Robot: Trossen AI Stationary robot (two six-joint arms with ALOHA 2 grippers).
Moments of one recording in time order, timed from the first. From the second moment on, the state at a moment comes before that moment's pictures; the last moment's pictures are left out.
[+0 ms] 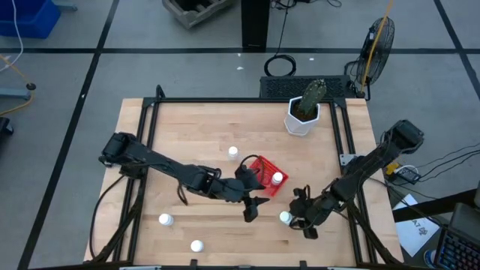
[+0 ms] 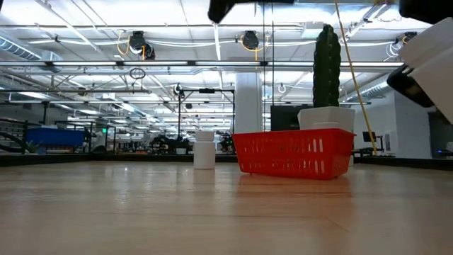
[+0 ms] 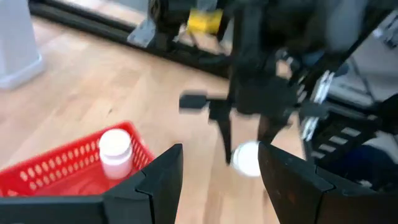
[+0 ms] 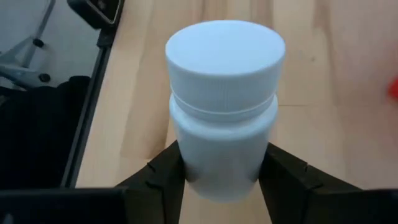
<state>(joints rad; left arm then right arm) -0.34 1.83 1.46 -0.13 -0.31 -0.49 0.69 1.39 0.64 -0.10 0.15 0.64</state>
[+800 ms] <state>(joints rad) -0.33 2.05 1.46 0.17 -0.21 -0.56 0.57 1.33 0.65 -0.16 0.07 0.57</state>
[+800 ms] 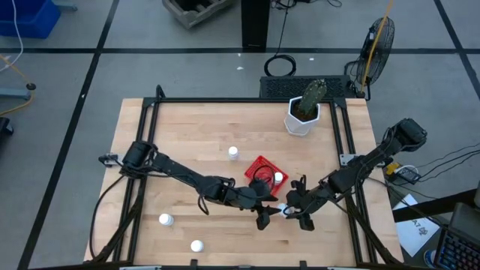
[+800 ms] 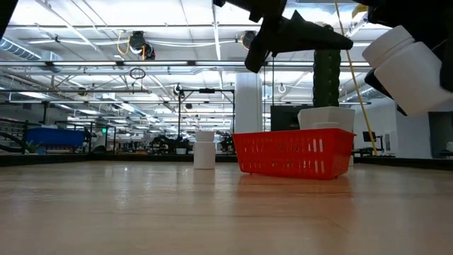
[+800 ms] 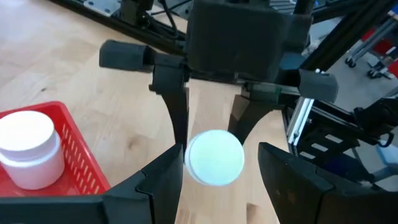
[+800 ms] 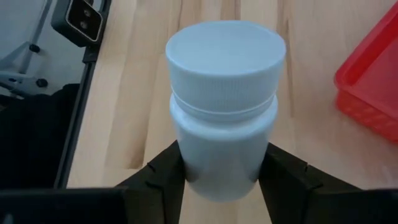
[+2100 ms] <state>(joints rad) -0.34 2.04 1.46 0.16 -0.23 -0.53 0.50 1.34 0.76 -0.21 0.00 0.50</state>
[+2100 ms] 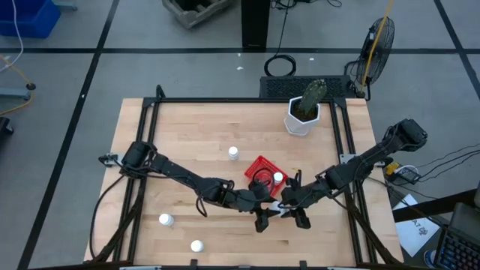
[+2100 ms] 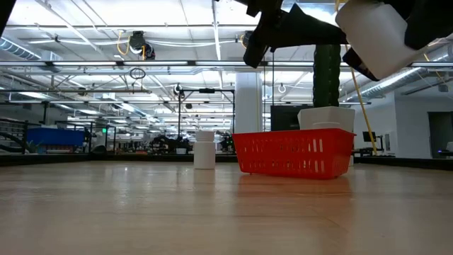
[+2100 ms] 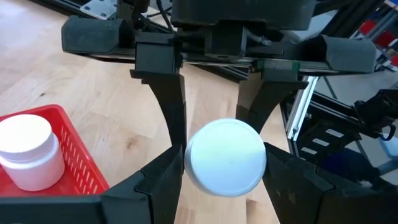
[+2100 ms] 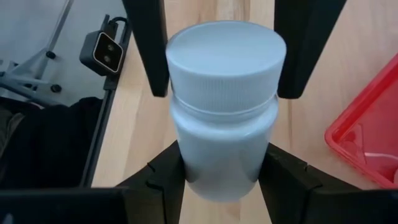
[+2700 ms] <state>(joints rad) -0.33 2.04 1.46 0.17 -0.22 -0.50 0.50 1.33 0.76 -0.20 0.00 0.50</state>
